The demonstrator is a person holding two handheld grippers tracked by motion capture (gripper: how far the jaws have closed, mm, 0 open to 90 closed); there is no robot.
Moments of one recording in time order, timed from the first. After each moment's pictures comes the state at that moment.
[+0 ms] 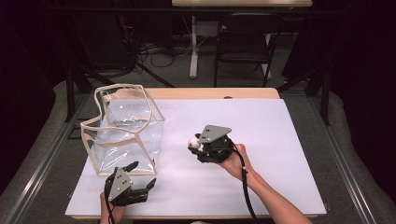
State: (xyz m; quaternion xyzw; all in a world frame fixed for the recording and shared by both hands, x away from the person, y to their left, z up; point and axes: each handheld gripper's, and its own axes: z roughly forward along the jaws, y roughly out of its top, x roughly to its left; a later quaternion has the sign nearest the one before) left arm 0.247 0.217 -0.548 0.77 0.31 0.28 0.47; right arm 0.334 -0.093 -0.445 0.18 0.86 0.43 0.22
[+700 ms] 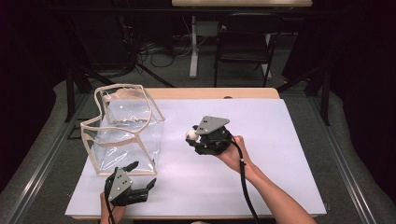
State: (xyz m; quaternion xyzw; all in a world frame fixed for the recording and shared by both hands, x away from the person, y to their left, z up) left arm 0.247 0.217 -0.548 0.77 0.31 0.28 0.47; right arm 0.346 -0.087 -0.425 0.17 0.86 0.43 0.23
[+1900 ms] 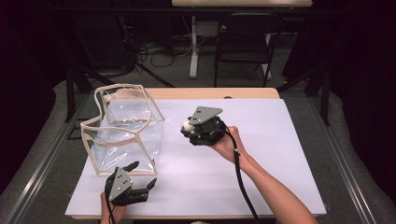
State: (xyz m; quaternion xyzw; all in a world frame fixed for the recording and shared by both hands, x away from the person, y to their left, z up) left arm 0.247 0.217 -0.548 0.77 0.31 0.28 0.48; right arm 0.364 -0.072 -0.409 0.17 0.86 0.43 0.24
